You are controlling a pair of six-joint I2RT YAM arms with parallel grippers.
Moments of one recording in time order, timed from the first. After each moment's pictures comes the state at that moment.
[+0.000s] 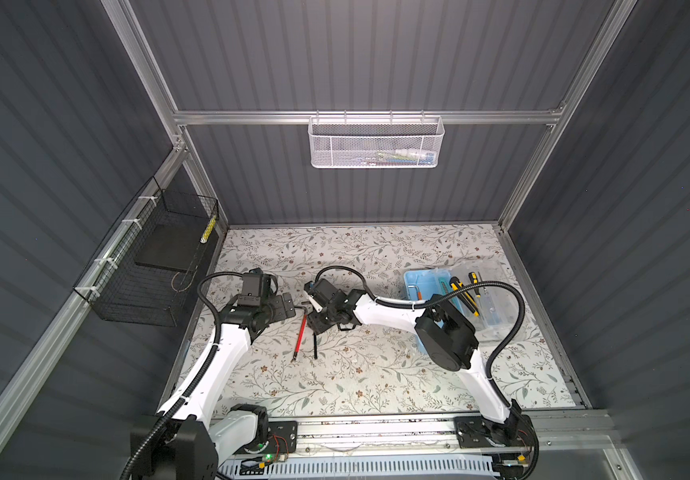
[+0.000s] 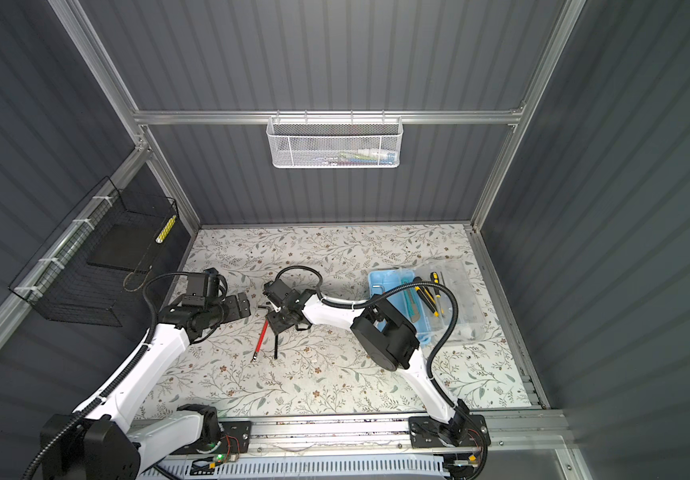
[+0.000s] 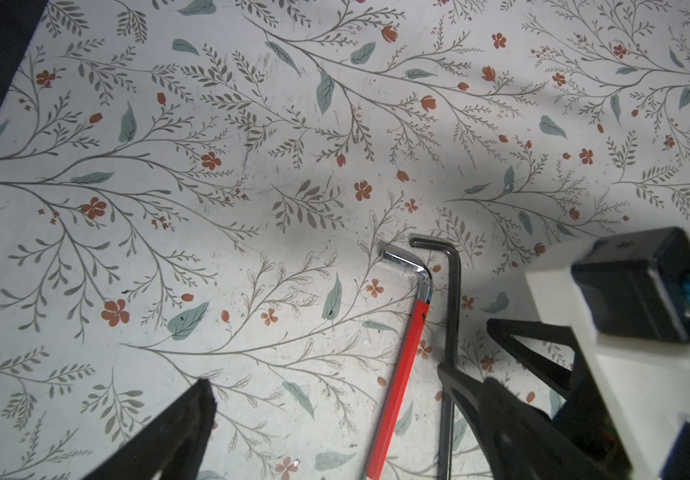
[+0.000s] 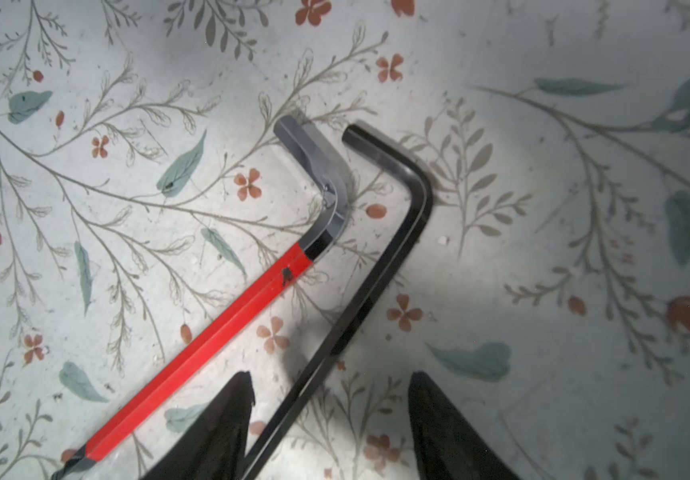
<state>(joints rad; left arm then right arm) -0.16 1.12 0.83 -0.64 -0.09 -0.34 0.99 2.31 1.76 -0.41 -0.04 0.30</state>
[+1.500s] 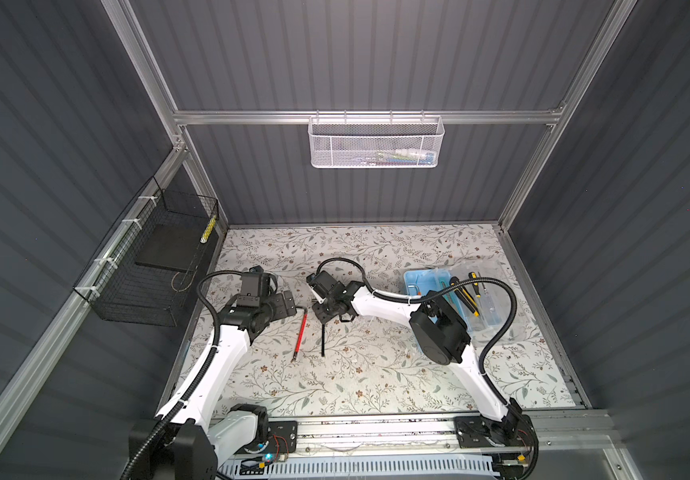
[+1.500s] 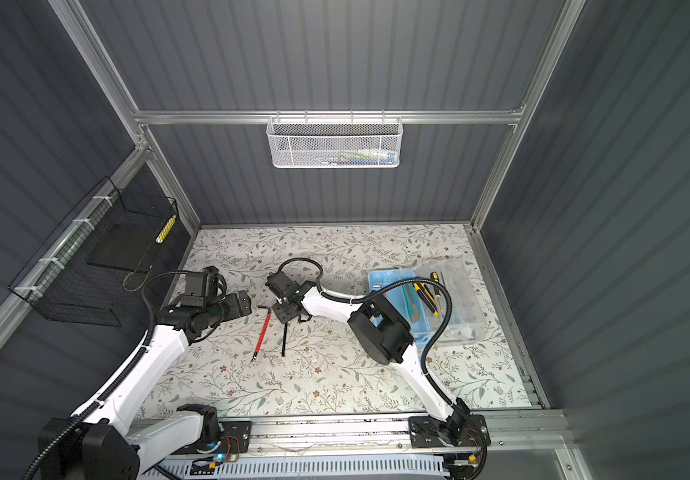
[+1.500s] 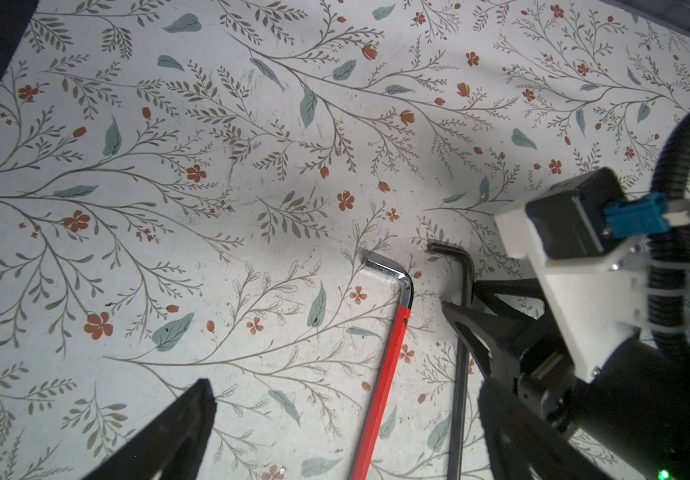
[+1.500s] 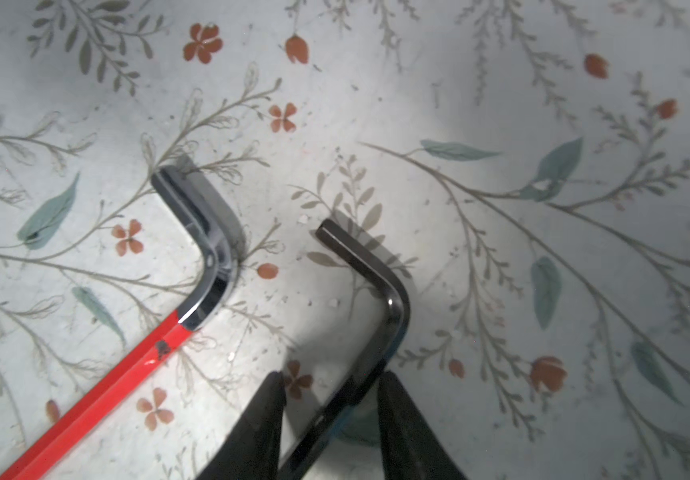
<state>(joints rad) -0.16 1.10 0.83 -0.62 -0.06 -0.35 0.95 2.39 1.89 -0.50 0.03 0.19</state>
